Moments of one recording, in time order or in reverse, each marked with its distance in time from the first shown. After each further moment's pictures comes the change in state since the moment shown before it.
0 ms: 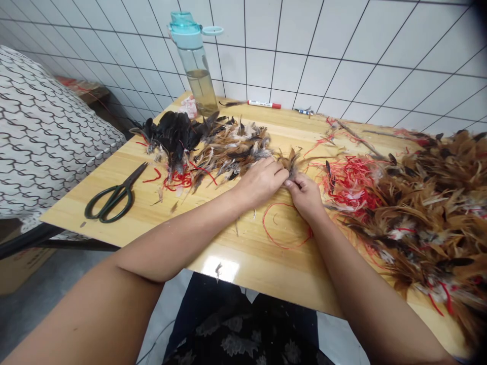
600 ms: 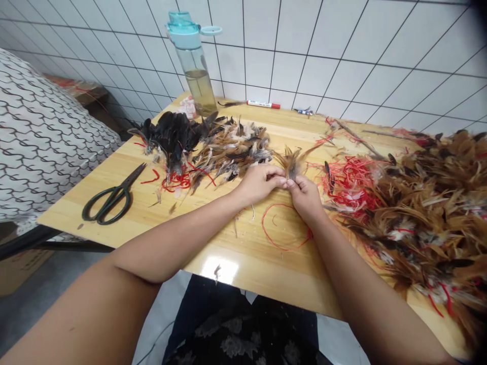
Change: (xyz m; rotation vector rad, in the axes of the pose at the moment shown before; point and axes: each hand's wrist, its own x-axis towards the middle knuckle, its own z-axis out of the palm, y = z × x) left_hand 0.002 0.001 0.004 -0.808 -0.001 -0.502; right_hand -0.002 -0.003 -0.002 0.034 -0.009 0.033
